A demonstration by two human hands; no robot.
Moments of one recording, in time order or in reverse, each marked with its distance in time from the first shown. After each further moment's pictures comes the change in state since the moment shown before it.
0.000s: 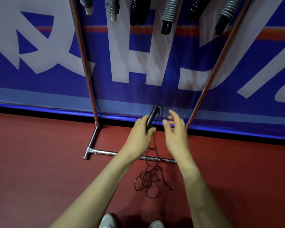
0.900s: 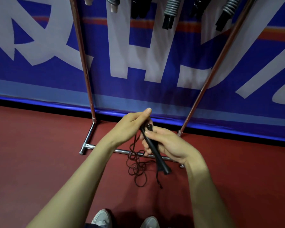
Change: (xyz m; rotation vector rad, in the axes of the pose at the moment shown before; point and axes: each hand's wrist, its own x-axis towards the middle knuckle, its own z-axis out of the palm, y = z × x) left_hand 0.009 0.007 -0.033 -0.127 -0.234 -0.059; right_hand -0.017 -0.027 -0.018 0.453 -0.910 0.326
